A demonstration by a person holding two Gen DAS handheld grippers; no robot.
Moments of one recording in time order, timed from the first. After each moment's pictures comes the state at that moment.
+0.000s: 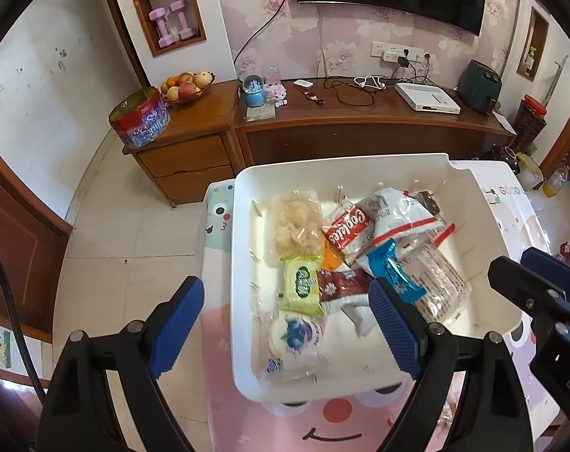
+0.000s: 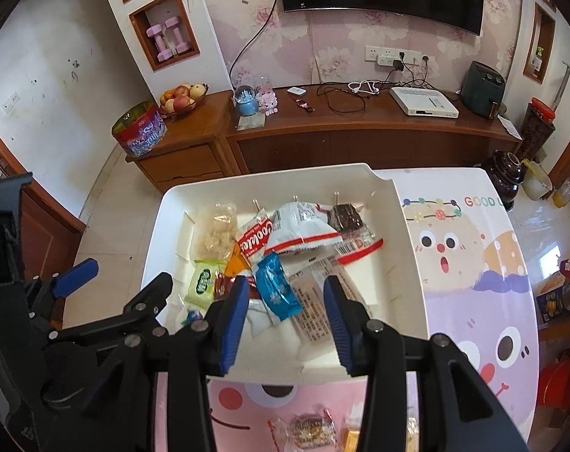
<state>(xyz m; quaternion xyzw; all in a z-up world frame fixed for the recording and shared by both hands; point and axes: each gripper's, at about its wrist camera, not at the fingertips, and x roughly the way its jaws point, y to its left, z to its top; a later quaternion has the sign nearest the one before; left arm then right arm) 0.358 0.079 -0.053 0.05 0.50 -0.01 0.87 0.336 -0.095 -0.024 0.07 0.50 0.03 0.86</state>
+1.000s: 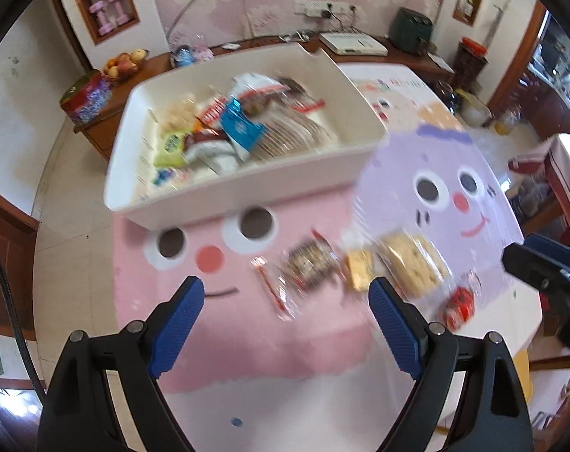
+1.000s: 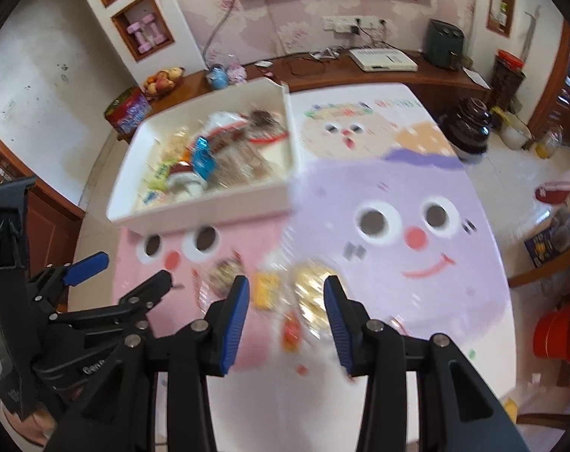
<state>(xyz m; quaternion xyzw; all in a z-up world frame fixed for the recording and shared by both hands) 0.171 -0.034 -0.085 0.07 0.55 -0.11 0.83 0.140 -0.215 -0.043 0.11 0.53 0.01 0.84</state>
